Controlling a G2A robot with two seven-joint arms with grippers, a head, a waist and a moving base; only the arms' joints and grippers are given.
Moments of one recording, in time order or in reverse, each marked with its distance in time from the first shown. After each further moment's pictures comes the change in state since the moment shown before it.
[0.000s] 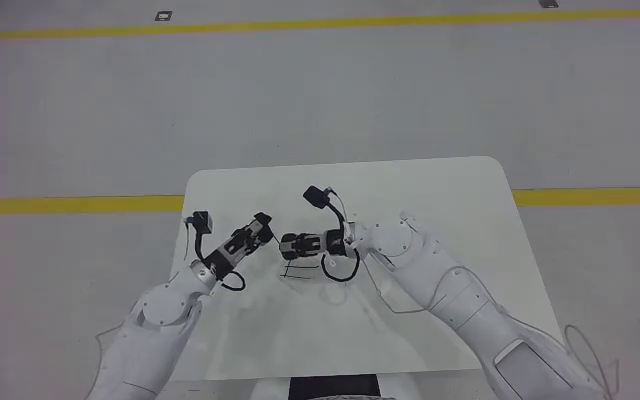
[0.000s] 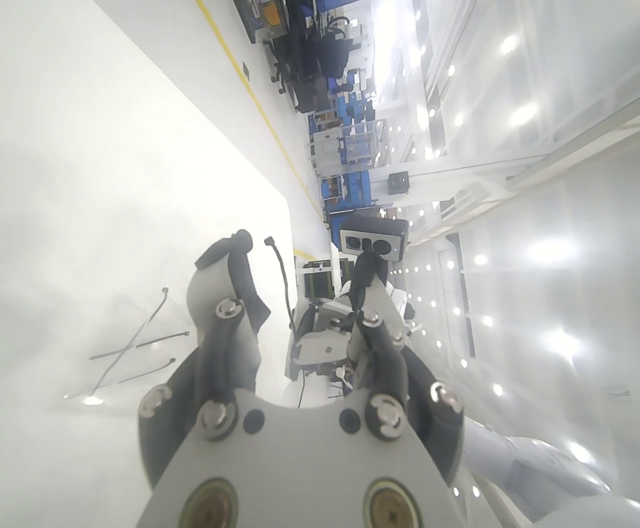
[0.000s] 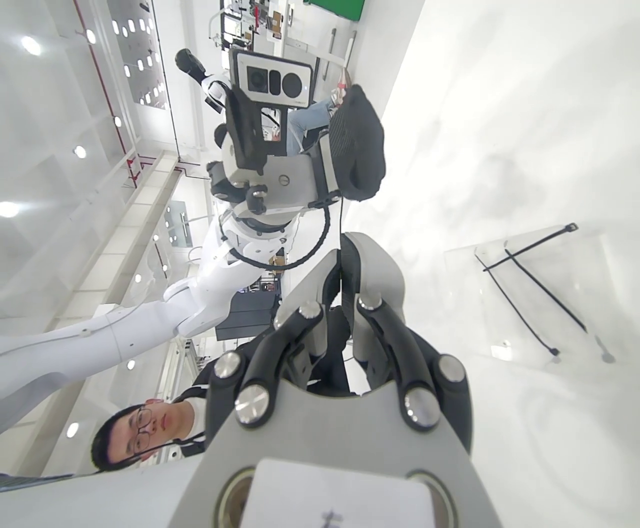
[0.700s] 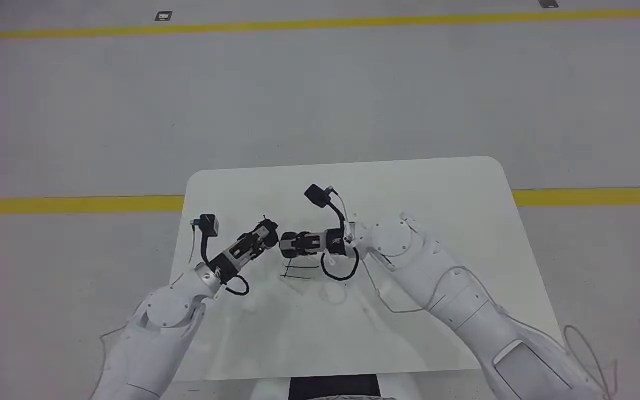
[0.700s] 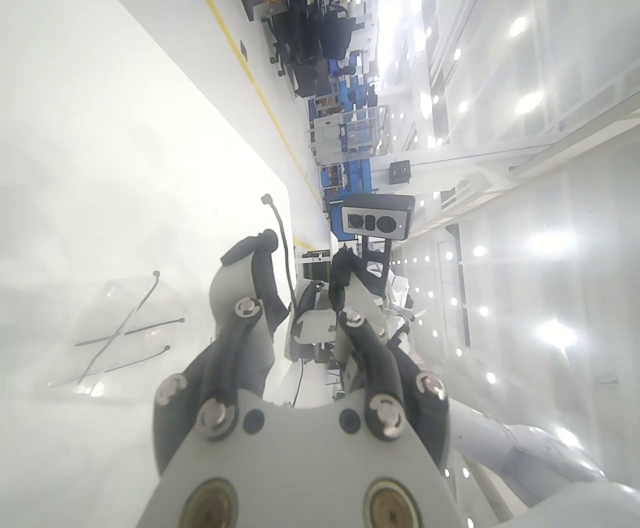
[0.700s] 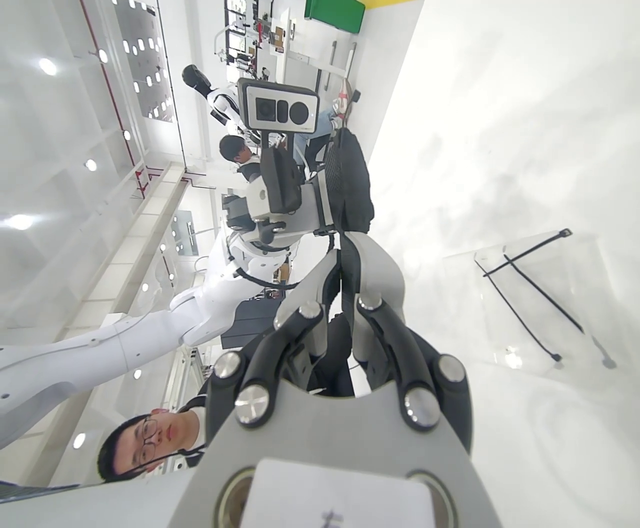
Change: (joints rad) left arm 0.000 -0.004 0.018 0.002 0.017 0.000 -0.012; right arm -0.001 -0.005 0.003 0.007 0.011 0.007 -0.005
